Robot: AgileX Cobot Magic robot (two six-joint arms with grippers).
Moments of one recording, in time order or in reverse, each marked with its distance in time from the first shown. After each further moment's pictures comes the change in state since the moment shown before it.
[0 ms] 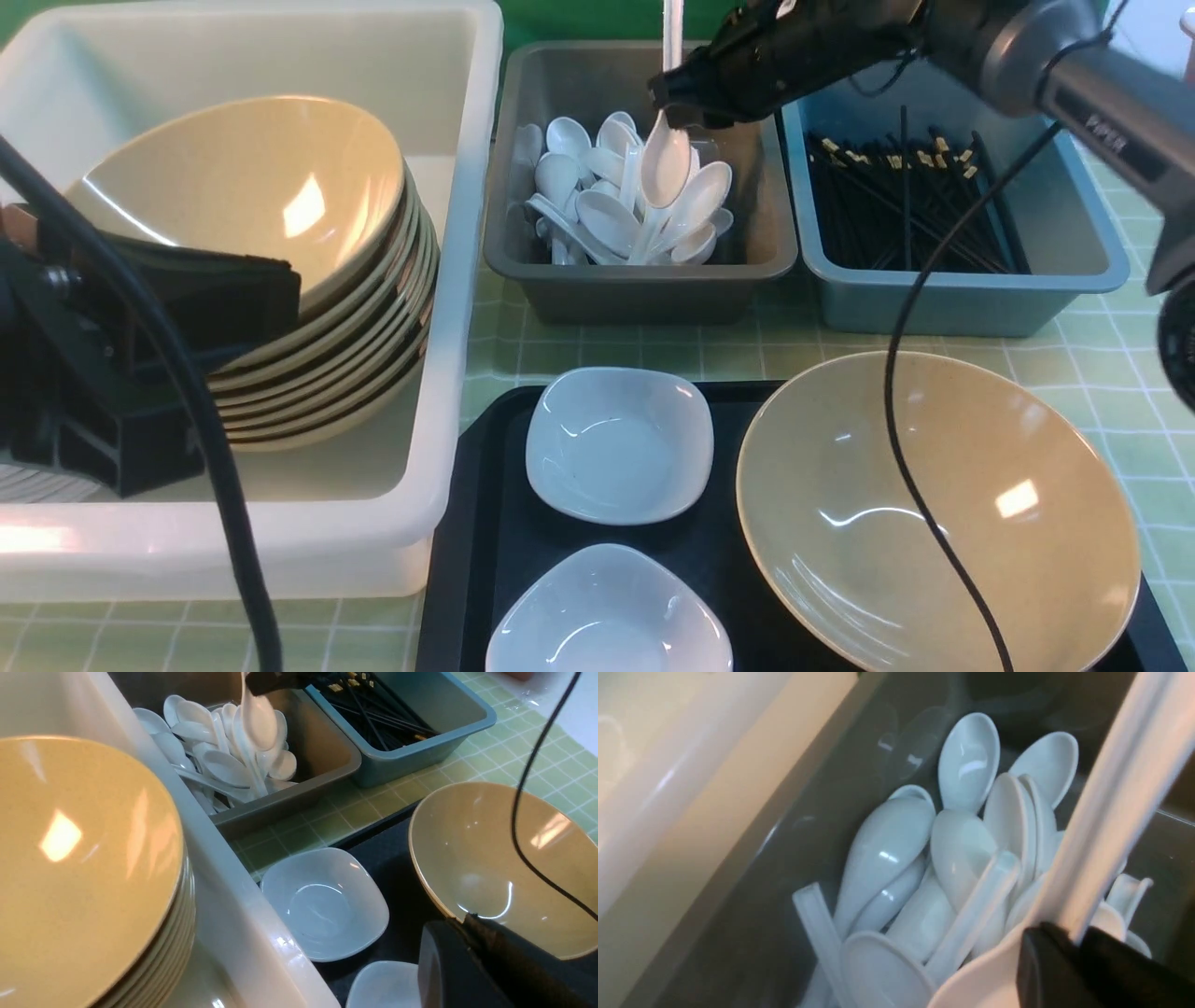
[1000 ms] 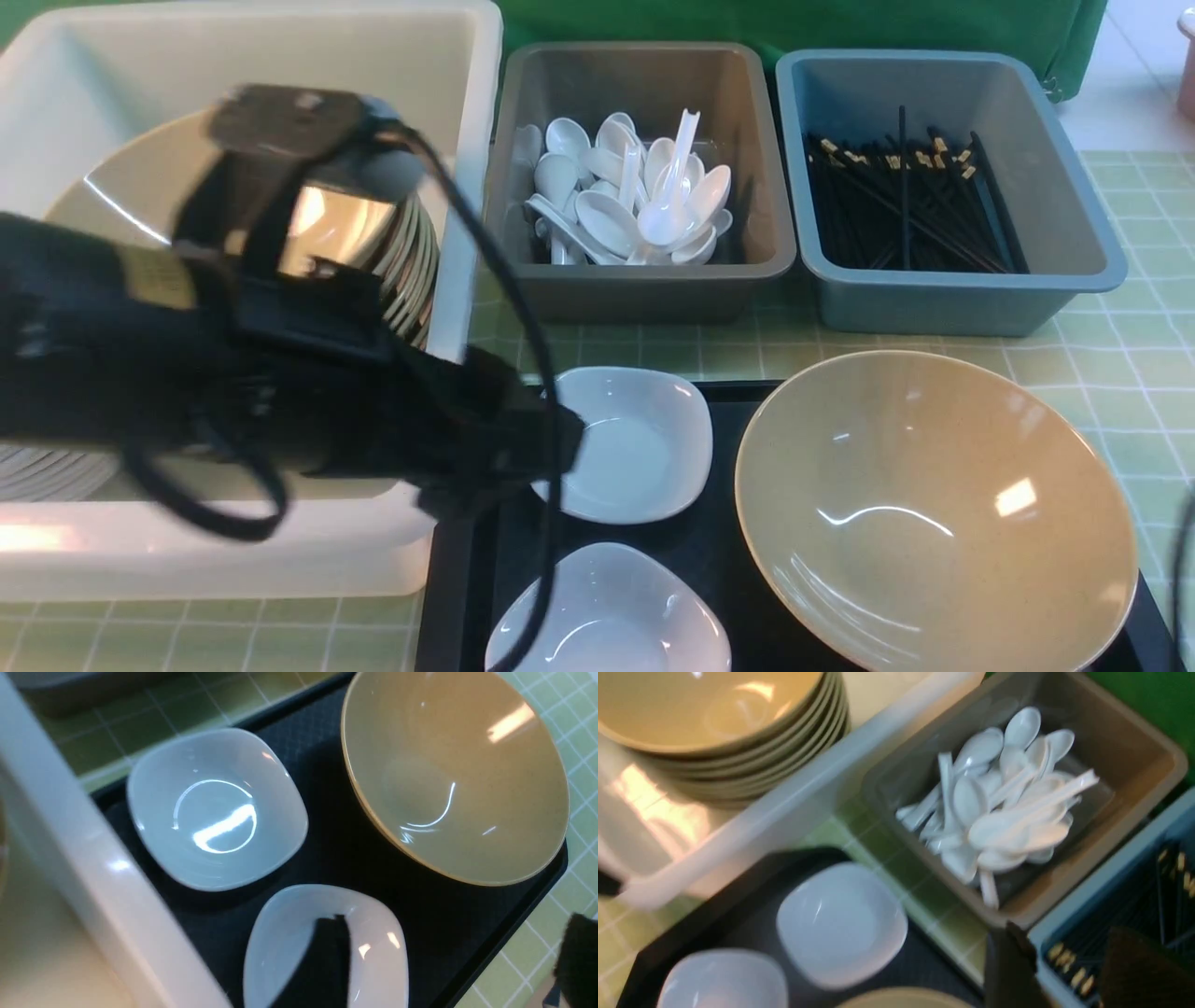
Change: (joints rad) right arm -0.005 -0.817 0.327 -0.104 0.565 -0.165; left arm -0.072 0.345 0.000 -0.232 0.005 0.103
